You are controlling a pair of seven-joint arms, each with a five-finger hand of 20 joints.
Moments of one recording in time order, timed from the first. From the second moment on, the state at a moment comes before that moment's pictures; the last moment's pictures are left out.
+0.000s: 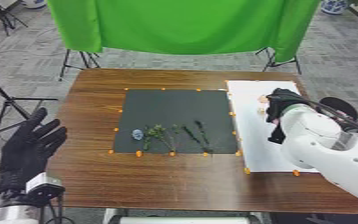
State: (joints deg) left arm 147.0 -38.4 -98.8 -133.4 15.7 28.5 42.6; right arm -48.5 -29.2 26.8 -109.5 -99.2 2.1 57.5
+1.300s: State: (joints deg) left arm 137.4 -45.2 -98.0 -130.9 24.4 25.5 31.3; right arm -30.3 -76.9 5.9 -85.4 -98.4 14.8 49.9
